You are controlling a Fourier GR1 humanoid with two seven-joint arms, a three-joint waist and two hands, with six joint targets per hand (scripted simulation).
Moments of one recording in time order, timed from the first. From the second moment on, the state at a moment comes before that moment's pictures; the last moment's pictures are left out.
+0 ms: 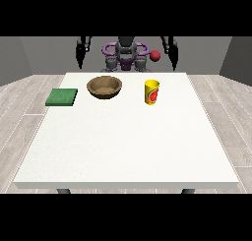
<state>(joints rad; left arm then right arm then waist) 0.01 0.13 0.00 -1.56 0.01 0.02 -0.01 -0.01 -0.10 0.01 -1.54 -0.01 -0.02 -0.02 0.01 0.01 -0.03</state>
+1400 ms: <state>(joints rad) -0.28 0.08 0.05 -1.79 0.22 0.02 0.20 -0.42 -0.04 0.34 -1.77 0.05 -0.38 0.38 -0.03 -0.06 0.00</state>
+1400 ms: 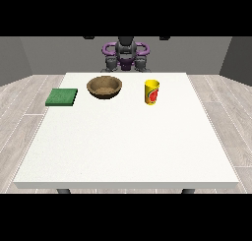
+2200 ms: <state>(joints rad) -0.34 0.16 0.20 -1.35 0.11 -0.04 -0.33 -0.47 -0.10 0.22 -1.91 -0.02 -0.24 0.31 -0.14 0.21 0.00</state>
